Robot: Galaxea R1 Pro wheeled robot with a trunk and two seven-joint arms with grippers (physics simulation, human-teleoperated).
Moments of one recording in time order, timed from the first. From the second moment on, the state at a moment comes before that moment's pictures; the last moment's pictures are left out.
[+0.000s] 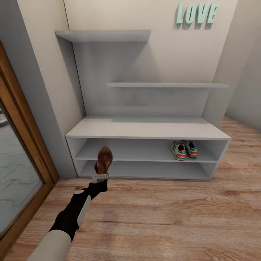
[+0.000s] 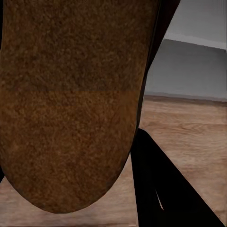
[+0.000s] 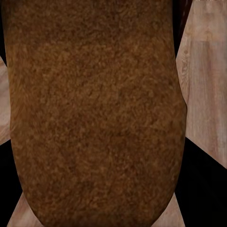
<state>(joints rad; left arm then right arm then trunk) -0.59 -0.08 0.03 -0.85 0.08 0.31 -0.17 -0.56 -0.69 -0.86 -0.92 -0.29 0.45 -0.30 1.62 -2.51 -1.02</state>
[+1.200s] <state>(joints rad) -0.60 -0.14 -0.12 -0.86 0.08 0.59 0.10 -0.56 -0.69 -0.85 -0.92 -0.17 0.45 -0.30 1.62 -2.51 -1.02</state>
